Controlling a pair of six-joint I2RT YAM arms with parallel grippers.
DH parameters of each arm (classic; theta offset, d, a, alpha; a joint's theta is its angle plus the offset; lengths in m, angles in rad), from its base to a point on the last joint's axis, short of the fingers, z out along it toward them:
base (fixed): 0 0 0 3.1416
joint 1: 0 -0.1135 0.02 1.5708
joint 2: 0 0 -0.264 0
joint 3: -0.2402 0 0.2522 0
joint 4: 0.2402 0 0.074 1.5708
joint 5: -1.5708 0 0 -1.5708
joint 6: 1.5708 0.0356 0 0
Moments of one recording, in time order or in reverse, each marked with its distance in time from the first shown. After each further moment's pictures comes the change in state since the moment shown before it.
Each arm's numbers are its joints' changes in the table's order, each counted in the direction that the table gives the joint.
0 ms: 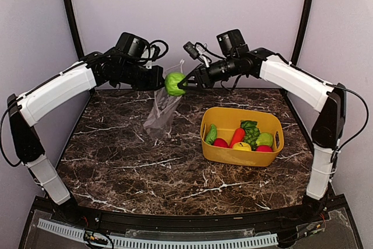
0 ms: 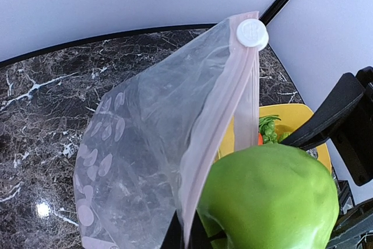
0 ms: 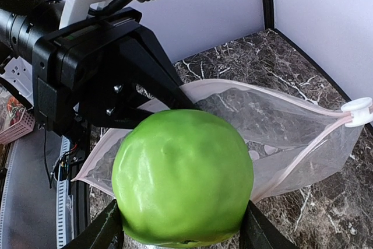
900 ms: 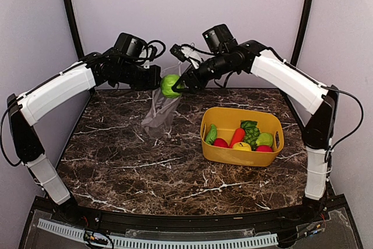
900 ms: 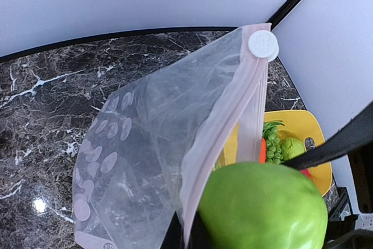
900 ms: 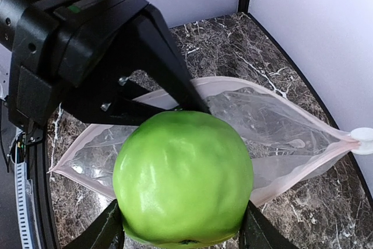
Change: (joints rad) left arm -0.009 -0.001 0.014 -0.014 -0.034 -0.010; right arm -0.095 0.068 -0.201 0.210 -0.243 -0.140
